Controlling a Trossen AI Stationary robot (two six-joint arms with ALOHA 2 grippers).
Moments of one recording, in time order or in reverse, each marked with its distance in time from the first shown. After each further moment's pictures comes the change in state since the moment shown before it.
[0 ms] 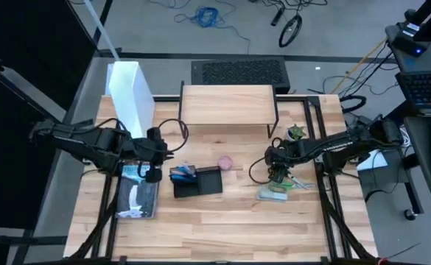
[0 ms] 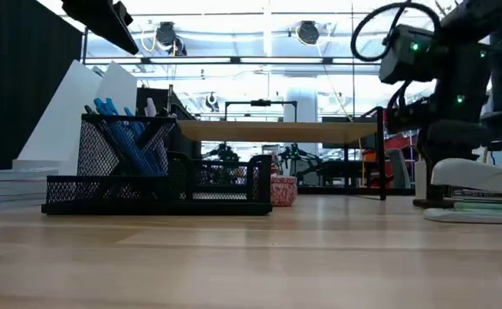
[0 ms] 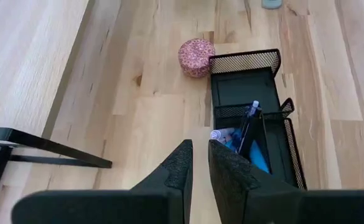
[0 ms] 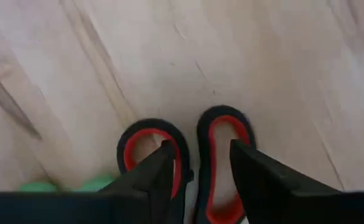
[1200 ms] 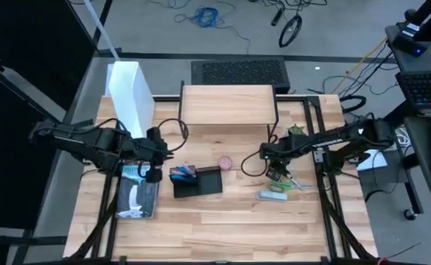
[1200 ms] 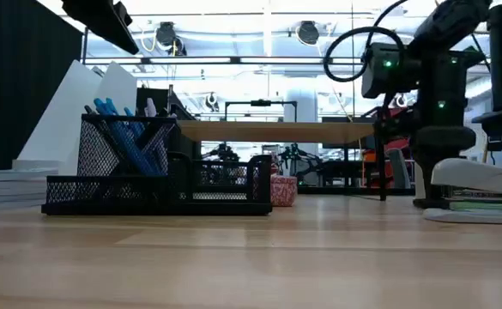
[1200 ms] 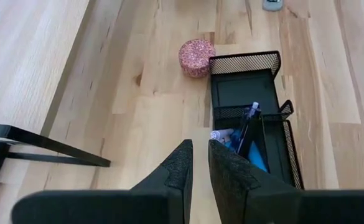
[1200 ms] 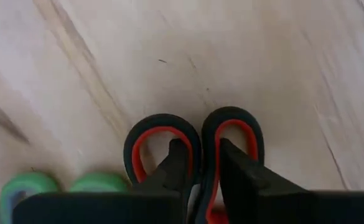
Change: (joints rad) left arm 0.000 0.000 0.000 0.001 0.000 -0.019; right arm -0.074 0.108 0.107 -0.086 -0.095 -0.050
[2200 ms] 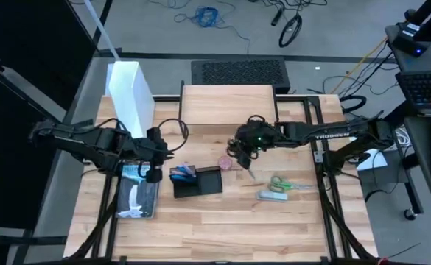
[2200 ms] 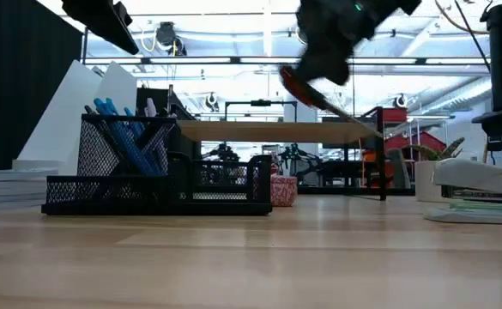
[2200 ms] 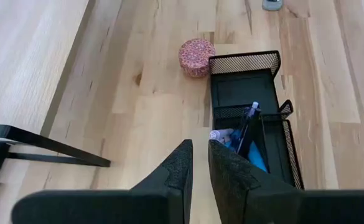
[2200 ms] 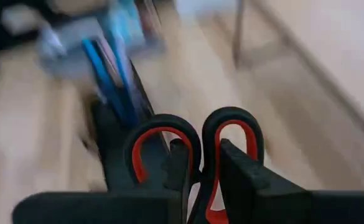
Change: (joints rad) left arm 0.000 0.000 0.000 -0.001 0.005 0.000; right arm 0.024 -0.004 0.386 0.479 0.027 -0.153
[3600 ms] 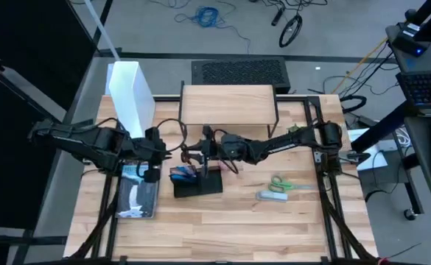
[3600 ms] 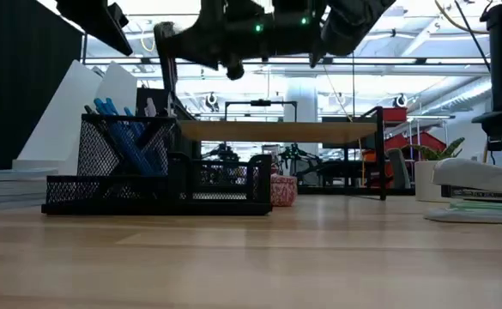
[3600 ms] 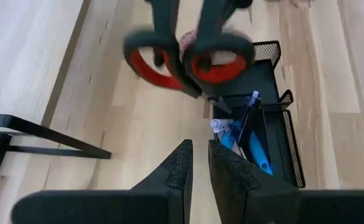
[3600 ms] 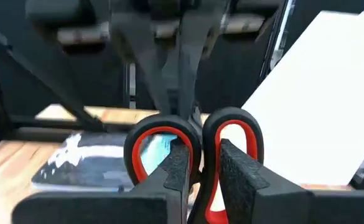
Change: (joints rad) left arm 0.000 -0.016 0.000 -0.039 0.004 0.000; right arm 0.059 0.558 0.176 0.891 -0.004 -0.330
